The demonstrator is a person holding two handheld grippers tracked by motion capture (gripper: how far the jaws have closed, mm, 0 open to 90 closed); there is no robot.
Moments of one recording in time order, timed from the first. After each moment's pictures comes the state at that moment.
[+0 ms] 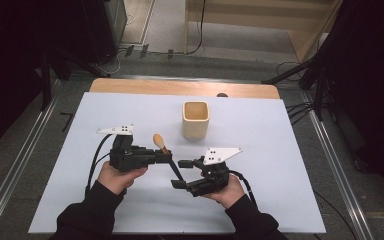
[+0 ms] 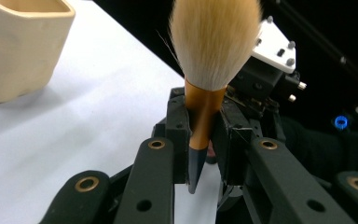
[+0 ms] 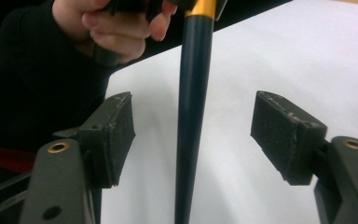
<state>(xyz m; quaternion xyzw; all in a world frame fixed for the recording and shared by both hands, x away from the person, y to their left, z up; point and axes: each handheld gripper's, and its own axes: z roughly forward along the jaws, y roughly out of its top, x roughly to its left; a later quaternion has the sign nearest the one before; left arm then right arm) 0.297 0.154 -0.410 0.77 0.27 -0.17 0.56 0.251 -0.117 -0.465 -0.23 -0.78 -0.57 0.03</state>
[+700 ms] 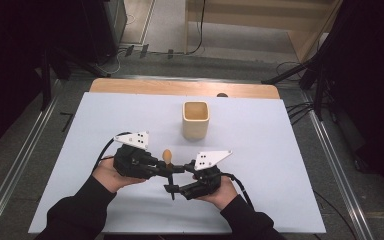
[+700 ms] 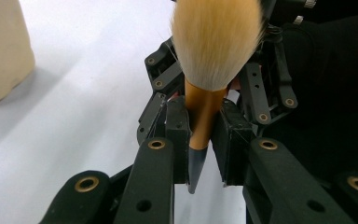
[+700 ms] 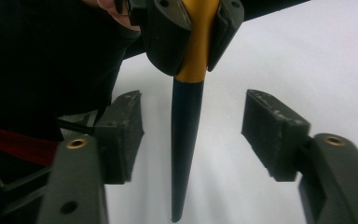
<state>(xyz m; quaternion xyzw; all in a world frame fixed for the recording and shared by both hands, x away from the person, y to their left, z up) 0.290 0.136 -0.403 0.87 0.13 -0.11 0.46 0.252 -0.099 -0.476 -0.19 -0.80 -0.57 0.03</state>
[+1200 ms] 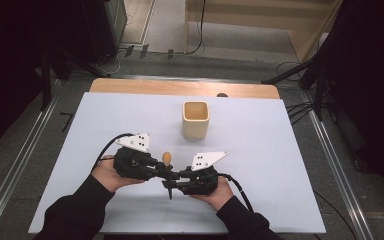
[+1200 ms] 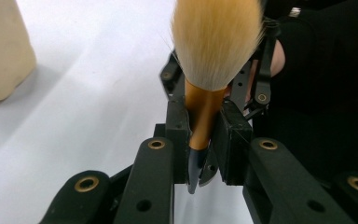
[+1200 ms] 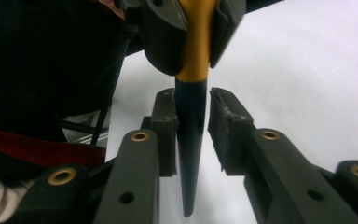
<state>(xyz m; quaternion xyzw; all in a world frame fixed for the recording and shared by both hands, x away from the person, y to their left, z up) 0.289 0.136 -0.405 0.89 0.11 -0.09 0.44 0.253 -0.093 -0.484 -0.20 -0.80 -0.57 0.05</state>
